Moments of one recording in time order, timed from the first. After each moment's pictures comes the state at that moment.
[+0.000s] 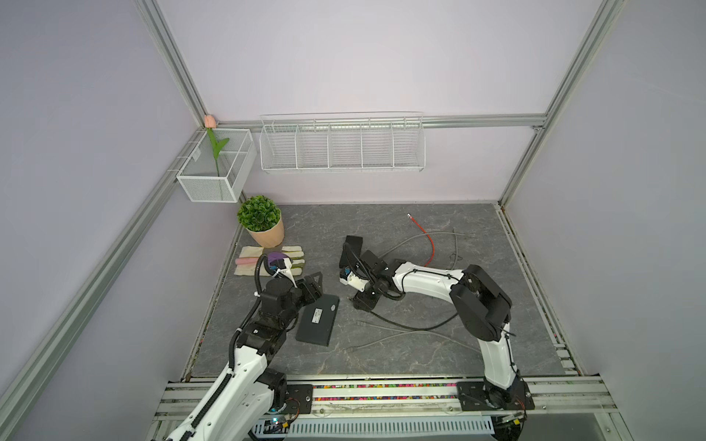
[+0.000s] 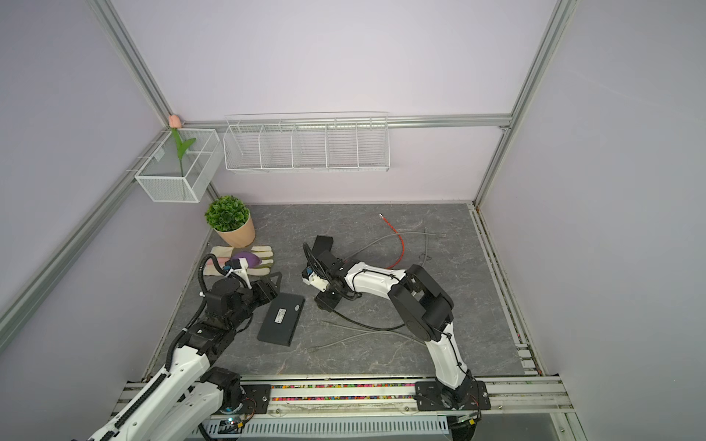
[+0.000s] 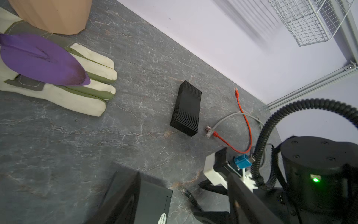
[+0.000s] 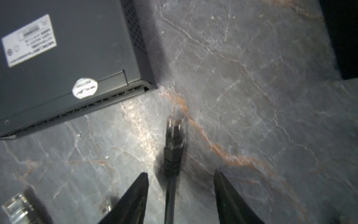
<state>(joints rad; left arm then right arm) -0.35 0.73 0.42 -0.11 0.03 -0.67 0.88 2.07 1.44 -0.54 -0.21 -0.15</state>
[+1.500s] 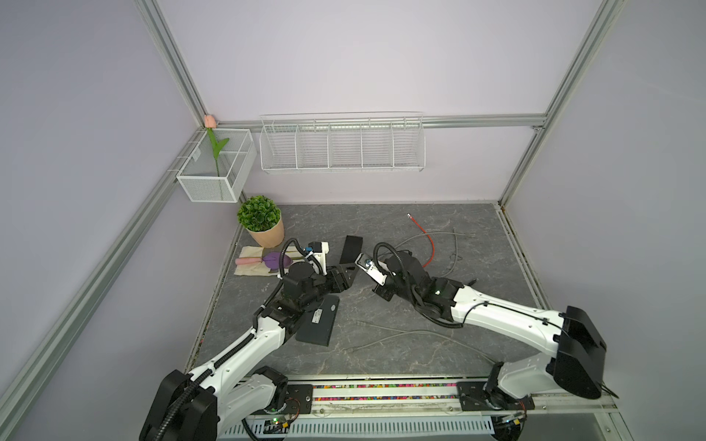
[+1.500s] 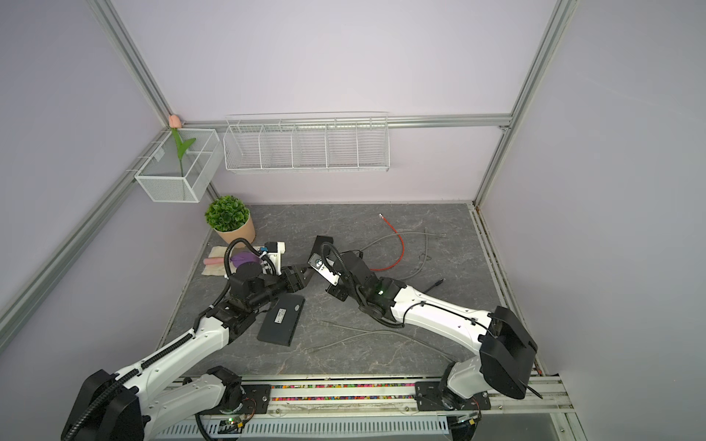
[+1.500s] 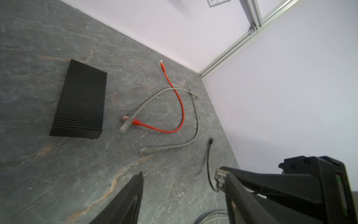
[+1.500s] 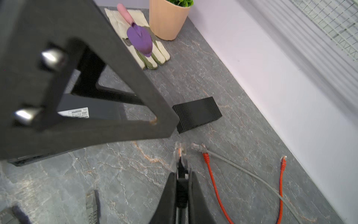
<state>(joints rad) -0.53 1.06 0.55 0.27 0.32 -0.73 0.98 1.44 1.05 -0.15 0.20 -0.31</state>
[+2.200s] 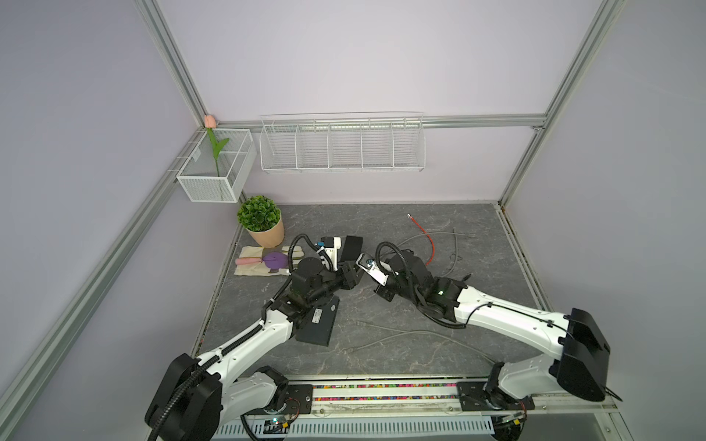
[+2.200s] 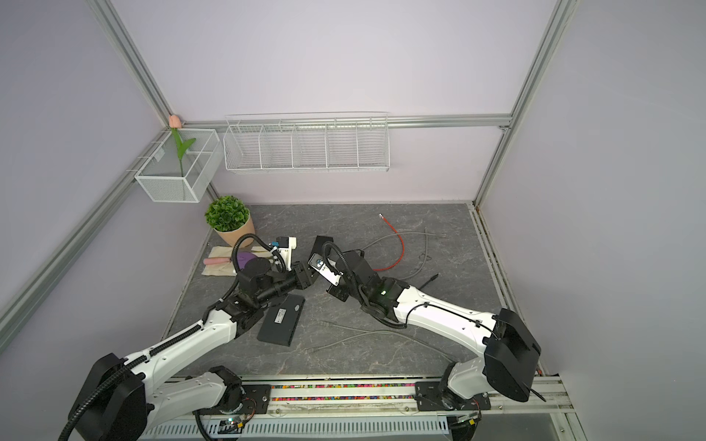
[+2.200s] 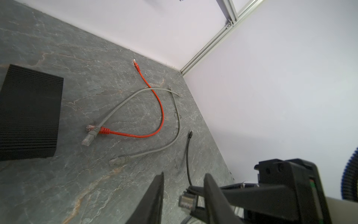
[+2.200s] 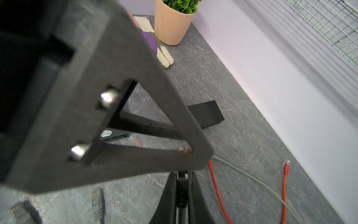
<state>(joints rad) -0.60 1.14 0.60 0.36 0.35 -0.74 0.97 1.43 1.05 -0.15 0.16 -0.31</state>
